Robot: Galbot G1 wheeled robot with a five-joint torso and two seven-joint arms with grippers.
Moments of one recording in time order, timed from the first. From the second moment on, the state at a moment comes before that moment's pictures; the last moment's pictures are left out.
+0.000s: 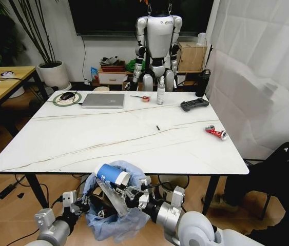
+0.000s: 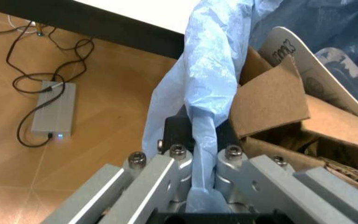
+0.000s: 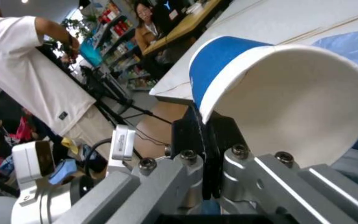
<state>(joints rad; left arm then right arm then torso) 1.80 -1.04 -0.58 -2.16 -0.85 0.27 -0.15 -0.95 0.90 -0.46 2.08 1.13 -0.03 0.08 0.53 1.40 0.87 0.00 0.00</state>
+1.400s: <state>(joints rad) 1.85 -1.05 -0.61 -2.19 -0.83 0.28 -0.16 -0.51 1.08 -0.24 1.30 0.89 -0.25 0.02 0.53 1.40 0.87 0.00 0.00</state>
